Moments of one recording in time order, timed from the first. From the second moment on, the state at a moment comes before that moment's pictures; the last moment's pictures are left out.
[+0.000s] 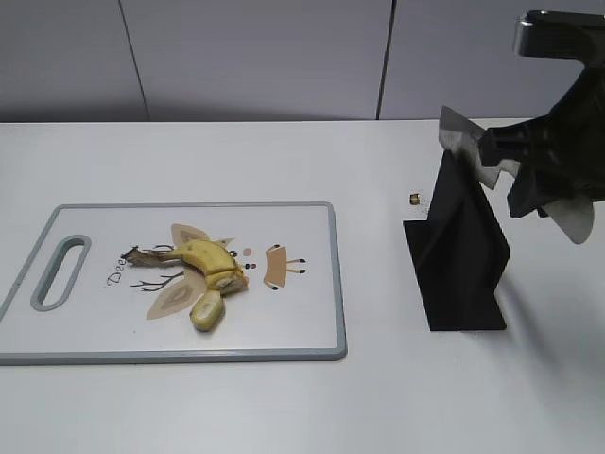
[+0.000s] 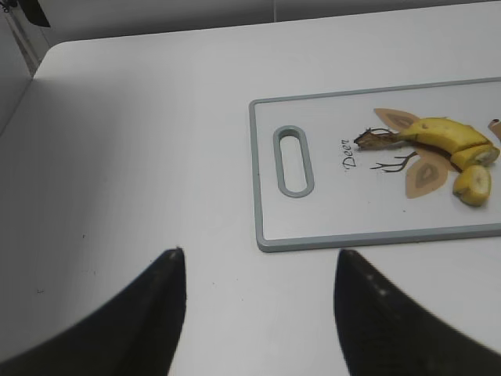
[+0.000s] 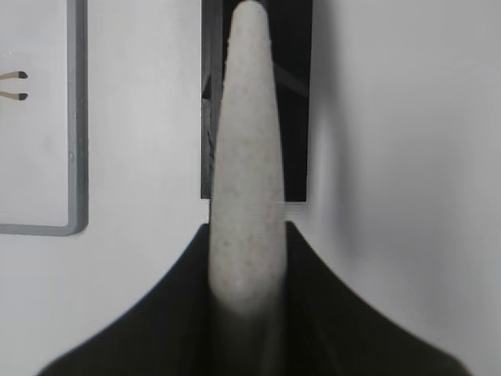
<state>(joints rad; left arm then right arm) 0.01 -0.01 -0.50 -0.13 1.09 0.23 0.37 1.43 -1.04 -0.04 0.88 0.41</state>
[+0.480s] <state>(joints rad) 0.01 -0.01 -0.50 -0.13 1.09 0.23 0.37 1.49 -1.04 0.02 0.93 0.37</state>
